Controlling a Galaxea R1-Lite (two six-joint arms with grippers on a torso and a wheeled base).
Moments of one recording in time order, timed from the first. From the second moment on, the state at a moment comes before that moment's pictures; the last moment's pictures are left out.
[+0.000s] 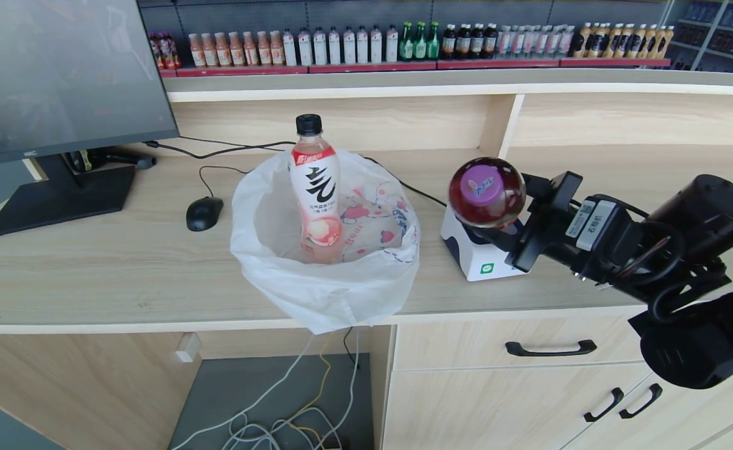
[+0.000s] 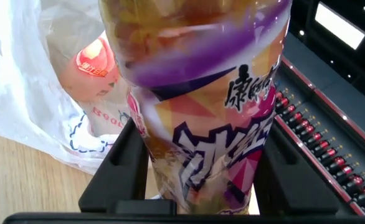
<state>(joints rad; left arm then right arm) 0.00 0.00 0.00 0.00 0.00 0.00 0.33 1.87 -0.74 -1.56 0.72 -0.76</state>
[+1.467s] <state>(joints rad) 0.00 0.00 0.00 0.00 0.00 0.00 0.54 1.74 -0.72 -1.57 -0.18 -0.17</state>
